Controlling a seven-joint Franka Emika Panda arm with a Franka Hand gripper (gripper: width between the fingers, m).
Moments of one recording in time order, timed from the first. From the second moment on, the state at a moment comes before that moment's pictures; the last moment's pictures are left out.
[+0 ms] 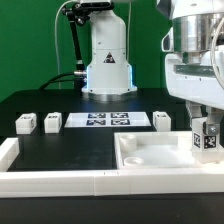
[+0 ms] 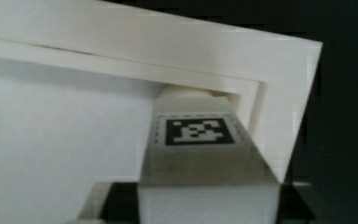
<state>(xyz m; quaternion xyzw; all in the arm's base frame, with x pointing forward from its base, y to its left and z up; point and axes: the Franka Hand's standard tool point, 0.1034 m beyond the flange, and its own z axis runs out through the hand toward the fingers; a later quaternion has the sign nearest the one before) 0.617 0.115 0.075 -0.74 0.67 -0.03 0.05</state>
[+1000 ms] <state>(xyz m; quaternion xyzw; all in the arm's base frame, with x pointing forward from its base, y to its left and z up) 0.618 0.114 0.075 -0.78 0.62 -0.03 0.05</state>
